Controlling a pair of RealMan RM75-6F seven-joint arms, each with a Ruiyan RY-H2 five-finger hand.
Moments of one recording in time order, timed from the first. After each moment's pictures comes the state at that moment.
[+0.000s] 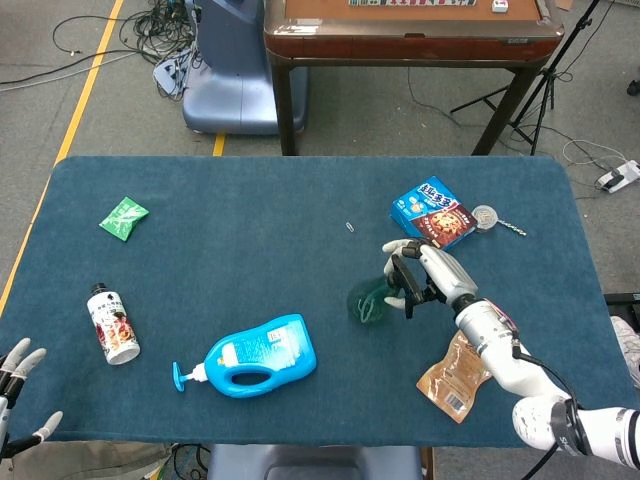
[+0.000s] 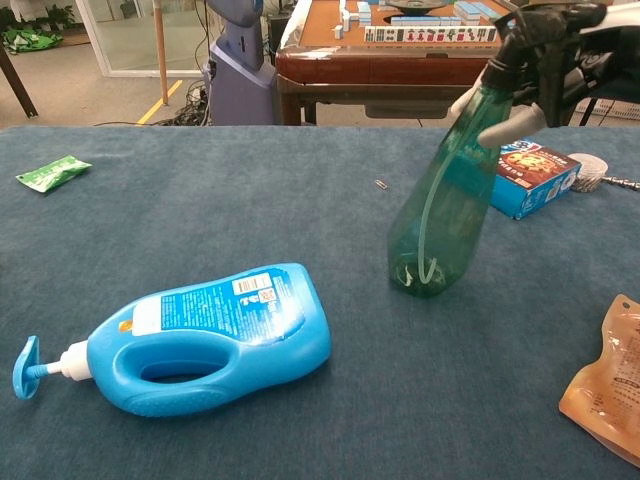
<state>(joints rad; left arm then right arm) 0.10 -1.03 0.08 -1.67 1.64 1.63 -0.12 0.74 -1.06 0.25 -1.97 -0.80 0.85 0.13</state>
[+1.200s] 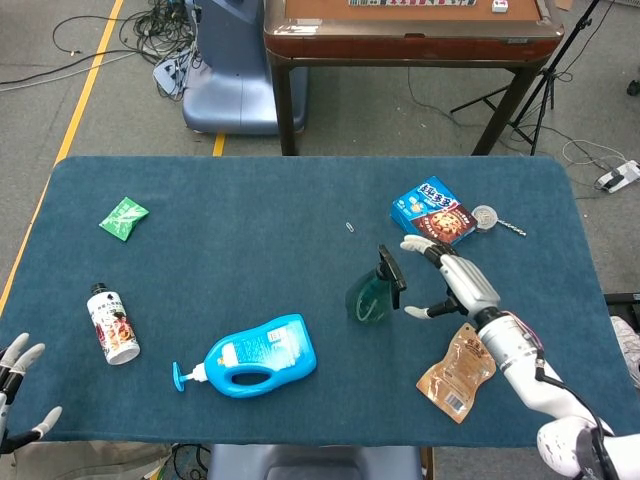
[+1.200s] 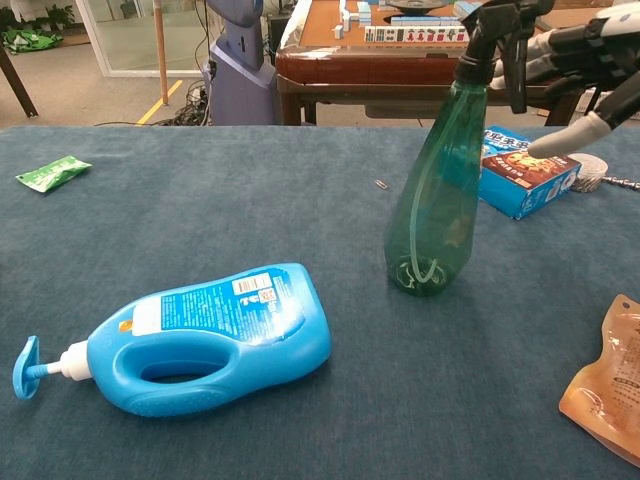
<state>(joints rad) 0.09 -1.02 0.07 -1.68 1.65 1.63 -0.10 0.60 -1.01 0.21 -1.99 -1.03 0.92 0.18</state>
